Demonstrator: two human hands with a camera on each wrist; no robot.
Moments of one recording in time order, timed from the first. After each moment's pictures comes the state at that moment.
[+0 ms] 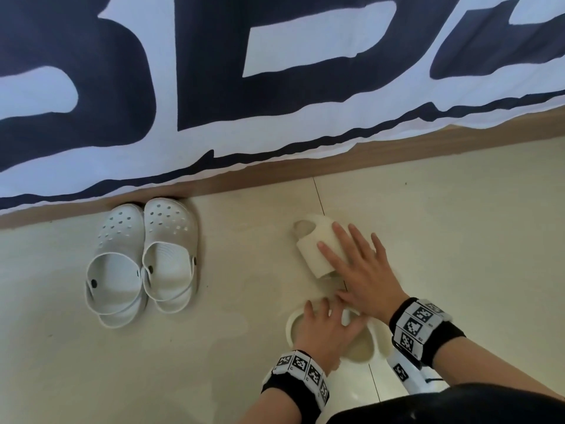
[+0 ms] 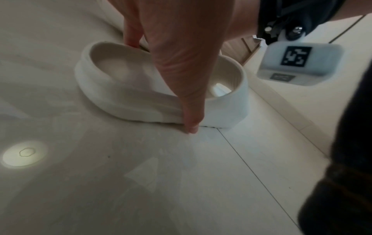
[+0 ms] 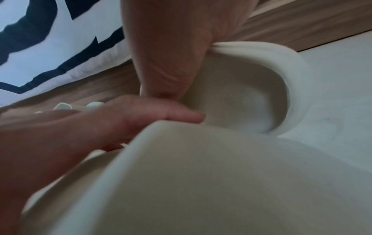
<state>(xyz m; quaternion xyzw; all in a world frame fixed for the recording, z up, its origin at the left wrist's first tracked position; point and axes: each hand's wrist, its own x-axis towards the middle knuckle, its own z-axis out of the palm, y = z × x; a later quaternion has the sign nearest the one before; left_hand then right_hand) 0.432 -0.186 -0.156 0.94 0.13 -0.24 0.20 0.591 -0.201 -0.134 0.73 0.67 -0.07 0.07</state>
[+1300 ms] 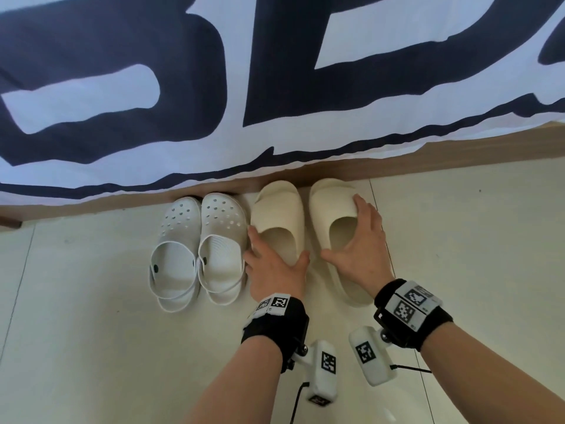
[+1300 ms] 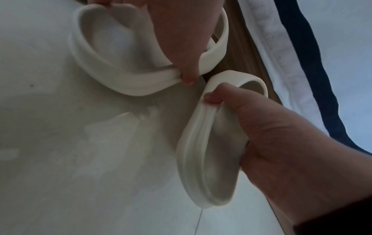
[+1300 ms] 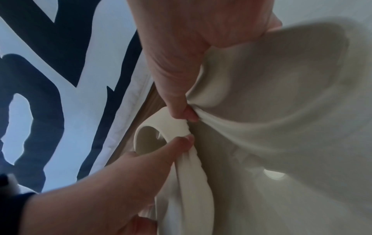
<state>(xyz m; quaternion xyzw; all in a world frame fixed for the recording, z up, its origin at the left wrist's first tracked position) 0.384 -0.043 -0.138 0.59 0.74 0.04 0.31 0.529 -0.088 -0.146 0.86 0.36 -0.27 -0.24</state>
